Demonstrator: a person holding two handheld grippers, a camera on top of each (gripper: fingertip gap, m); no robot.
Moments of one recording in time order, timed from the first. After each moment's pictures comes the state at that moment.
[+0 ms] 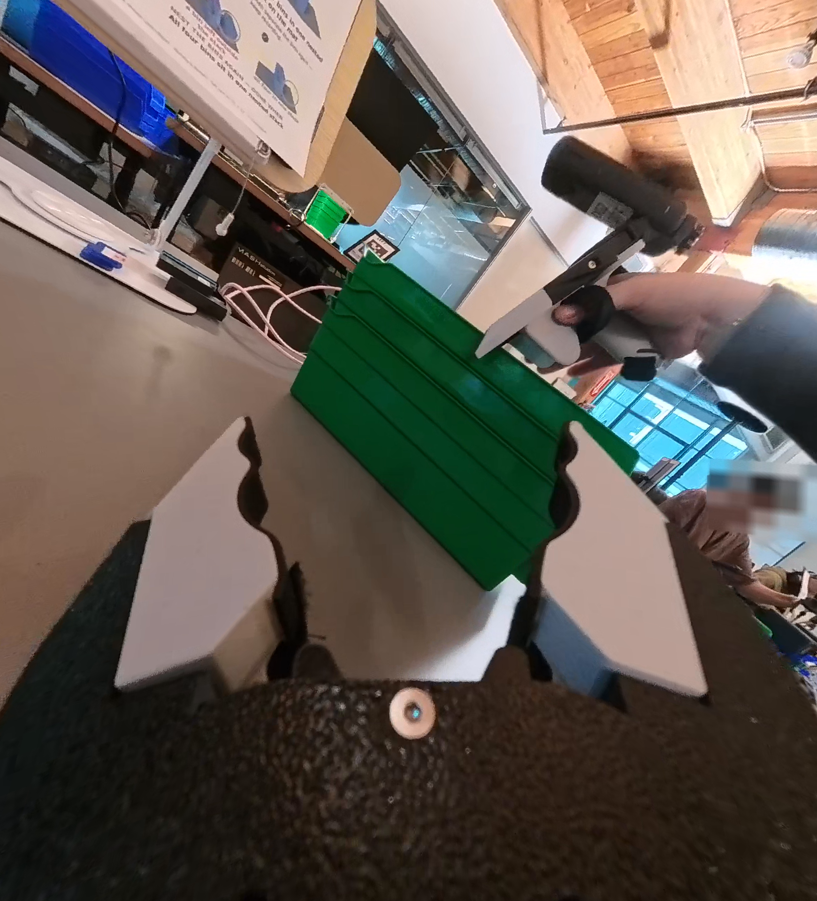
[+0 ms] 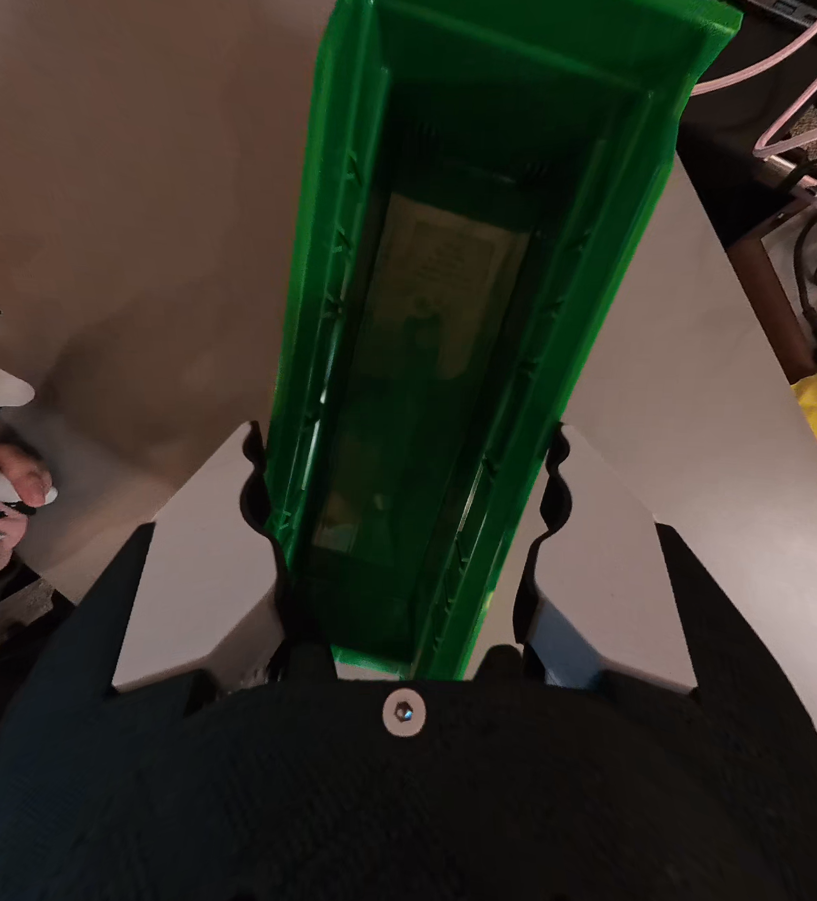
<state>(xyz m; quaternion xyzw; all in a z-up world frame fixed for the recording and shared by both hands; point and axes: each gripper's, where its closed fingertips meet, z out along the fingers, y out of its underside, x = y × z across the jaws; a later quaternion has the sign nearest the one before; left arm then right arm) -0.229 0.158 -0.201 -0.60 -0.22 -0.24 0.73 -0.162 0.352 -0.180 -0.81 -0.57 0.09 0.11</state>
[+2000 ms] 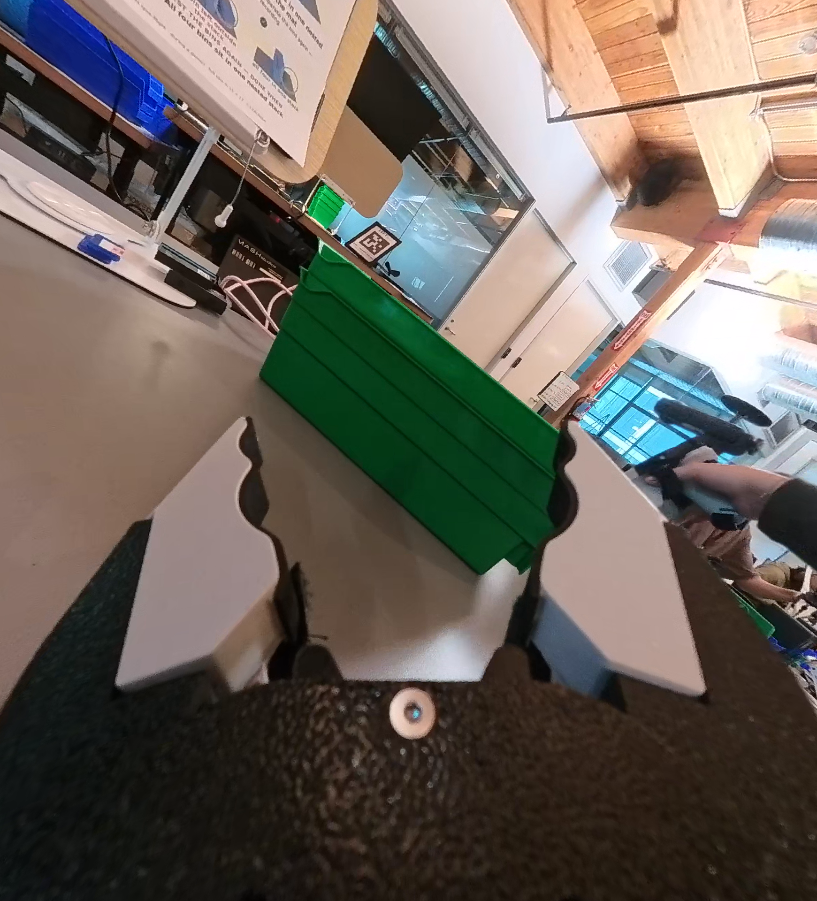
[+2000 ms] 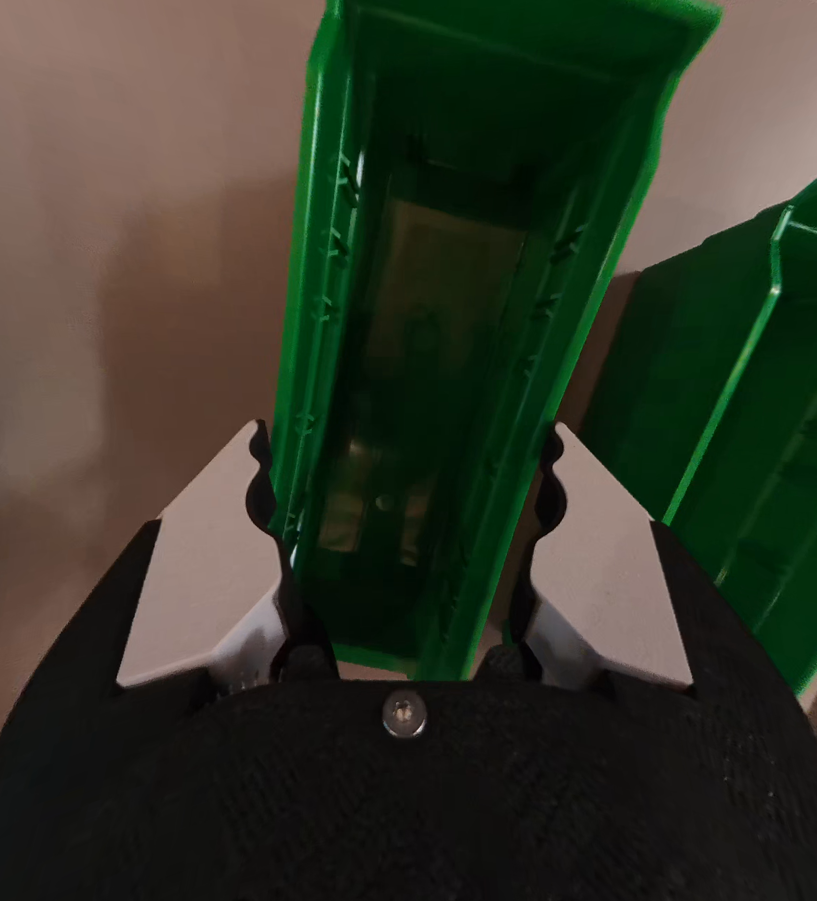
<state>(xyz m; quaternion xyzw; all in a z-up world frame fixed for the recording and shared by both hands) -0.228 0.160 -0.203 -0.61 -0.22 -0.24 0.73 0.206 0.485 -0.229 -0.97 -0.20 0.01 0.14</state>
